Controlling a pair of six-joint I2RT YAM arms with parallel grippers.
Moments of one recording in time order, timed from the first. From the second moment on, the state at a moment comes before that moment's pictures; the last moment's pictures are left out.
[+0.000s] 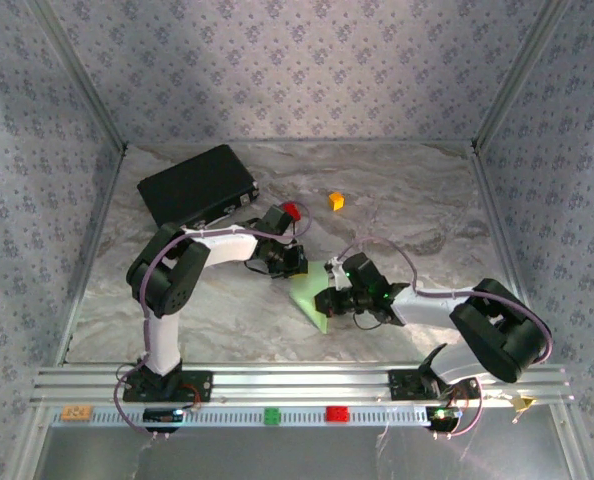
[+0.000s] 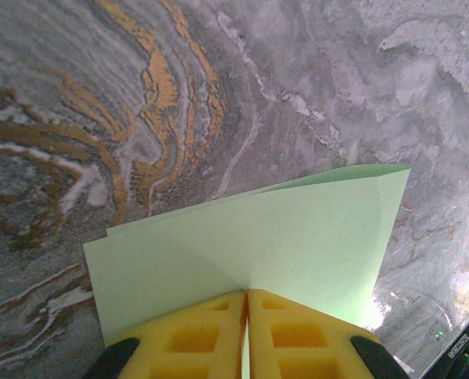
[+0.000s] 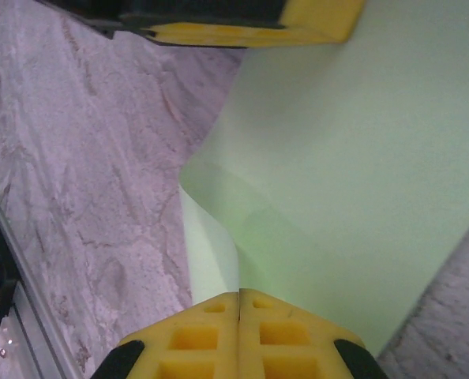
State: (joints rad) left arm -0.68 1.95 1.14 -0.32 0.49 -0.73; right arm 0.73 1.41 0.43 0.20 -0.41 0.57
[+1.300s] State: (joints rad) left arm -0.68 1.94 1.14 -0.32 0.48 -0.73; right arm 0.71 1.44 0.48 0.11 -0.36 0.53
